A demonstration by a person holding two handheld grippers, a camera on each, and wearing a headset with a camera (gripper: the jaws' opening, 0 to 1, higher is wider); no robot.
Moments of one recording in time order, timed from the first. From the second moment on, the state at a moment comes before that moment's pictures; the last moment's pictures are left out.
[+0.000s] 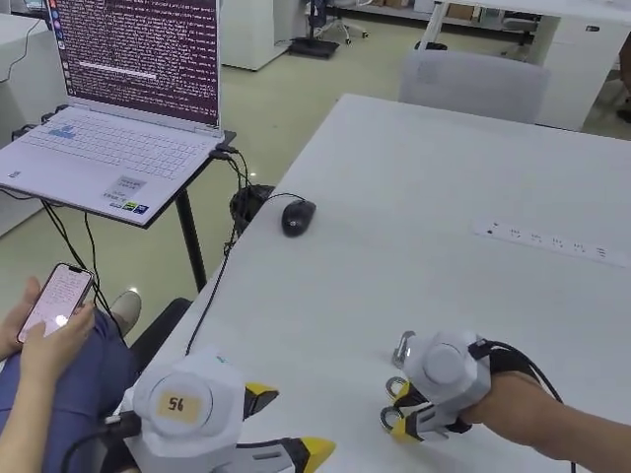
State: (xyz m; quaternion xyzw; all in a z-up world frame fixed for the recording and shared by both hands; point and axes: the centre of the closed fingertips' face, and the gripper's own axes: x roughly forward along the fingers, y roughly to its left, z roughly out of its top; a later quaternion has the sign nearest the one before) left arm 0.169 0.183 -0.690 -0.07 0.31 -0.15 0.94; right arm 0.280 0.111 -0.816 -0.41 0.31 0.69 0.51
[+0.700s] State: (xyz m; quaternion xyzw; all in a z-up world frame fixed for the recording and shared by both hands) left arm 0.170 0.184 -0.692 -0.07 0.31 -0.16 0.93; right arm 0.356 0.130 -0.740 -0.40 0.24 0.64 0.61
